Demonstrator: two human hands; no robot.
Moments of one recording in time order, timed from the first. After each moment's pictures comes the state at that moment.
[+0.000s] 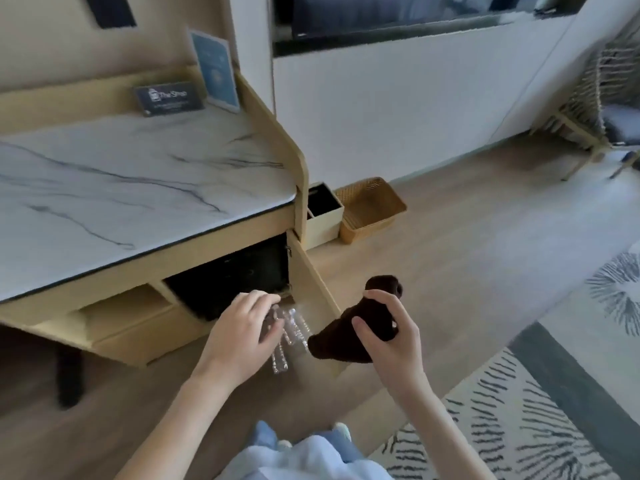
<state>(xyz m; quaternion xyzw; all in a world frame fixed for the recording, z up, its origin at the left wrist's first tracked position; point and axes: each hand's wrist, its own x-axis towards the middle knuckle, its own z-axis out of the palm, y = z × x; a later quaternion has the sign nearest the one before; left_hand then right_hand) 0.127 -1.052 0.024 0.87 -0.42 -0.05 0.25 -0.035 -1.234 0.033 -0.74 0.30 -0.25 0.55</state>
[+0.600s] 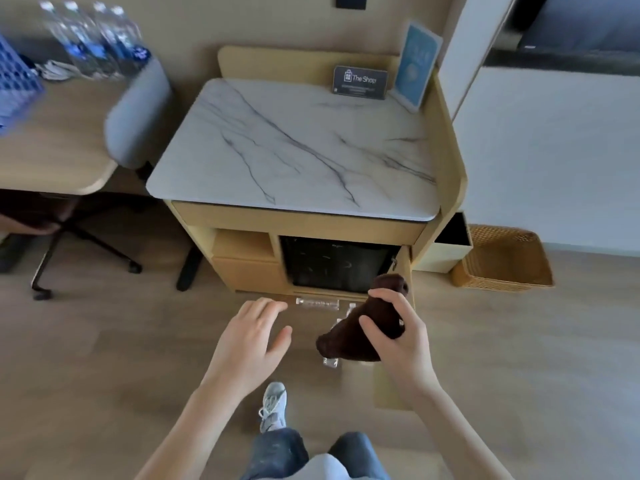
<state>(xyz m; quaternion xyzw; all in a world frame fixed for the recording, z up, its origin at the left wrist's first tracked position) 0.099 -0.971 0.016 0.96 -0.12 -0.01 0.24 0.081 -1.217 0.012 -0.79 0.08 -0.03 0.61</state>
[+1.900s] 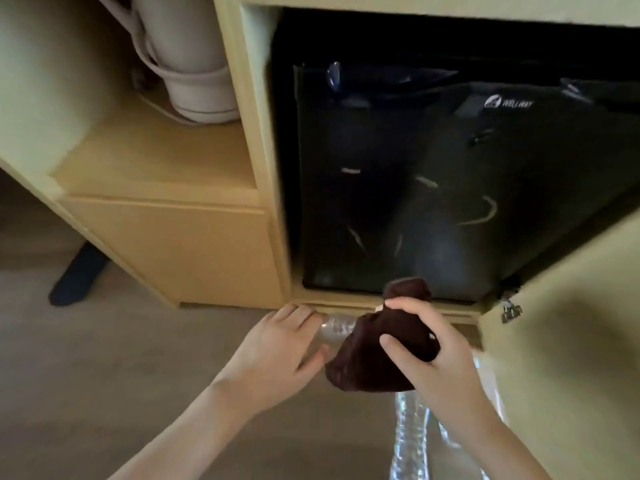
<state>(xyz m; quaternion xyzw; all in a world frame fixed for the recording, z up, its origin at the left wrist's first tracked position) 0.373 -0.921 -0.663 0.94 -0.29 -0.03 0.14 0.325 -1.150 -0.643 -0.83 0.04 -0.02 0.56</state>
